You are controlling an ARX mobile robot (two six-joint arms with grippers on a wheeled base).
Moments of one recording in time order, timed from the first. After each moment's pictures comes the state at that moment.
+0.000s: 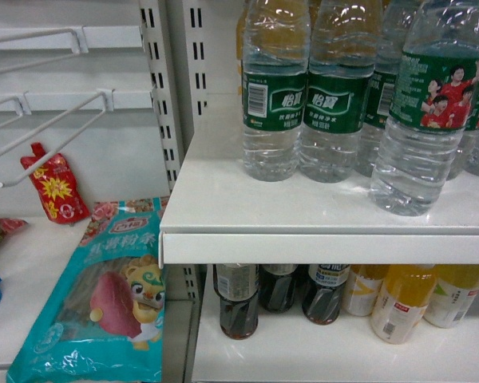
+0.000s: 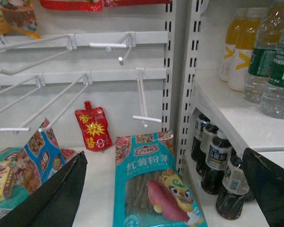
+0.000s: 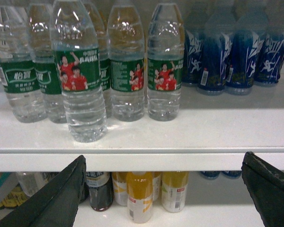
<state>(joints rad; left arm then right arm) 0.00 0.01 0.01 0.00 0.00 0.00 0.00 0.00 0.01 0.00 0.00 0.00</state>
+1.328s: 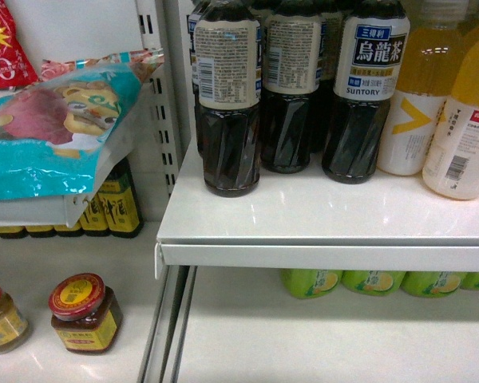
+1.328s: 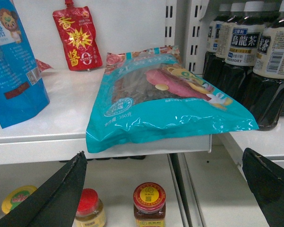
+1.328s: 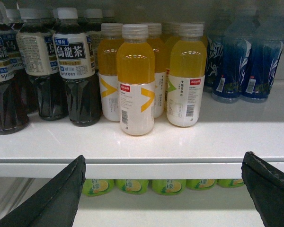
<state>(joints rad) 0.00 0.01 0.01 -0.01 0.00 0.00 0.00 0.00 0.01 -0.01 0.00 0.00</state>
